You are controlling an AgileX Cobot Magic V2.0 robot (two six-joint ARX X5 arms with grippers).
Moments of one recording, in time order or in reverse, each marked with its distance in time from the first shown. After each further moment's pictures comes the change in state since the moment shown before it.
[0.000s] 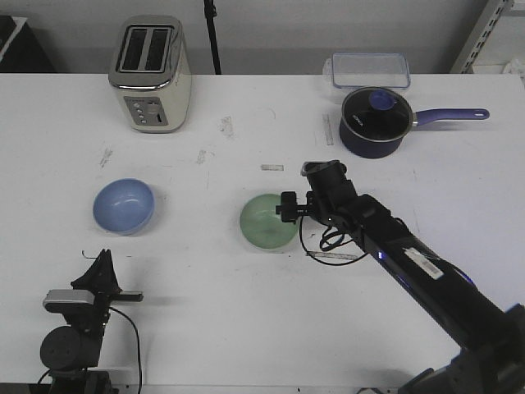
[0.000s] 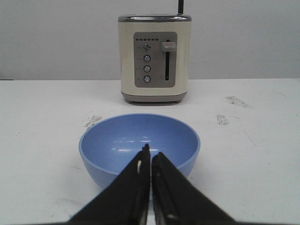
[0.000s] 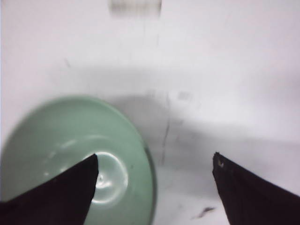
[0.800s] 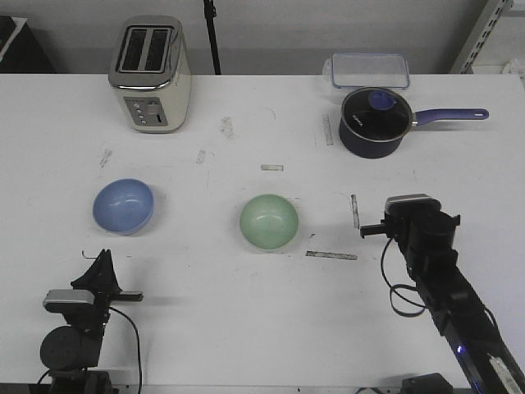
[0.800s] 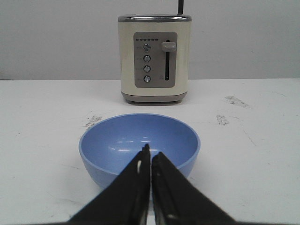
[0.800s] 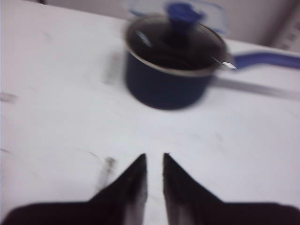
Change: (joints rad) left arm 0.000 0.000 0.000 0.000 0.000 0.000; right arm -0.335 -0.591 -0.554 0.427 0.166 -0.512
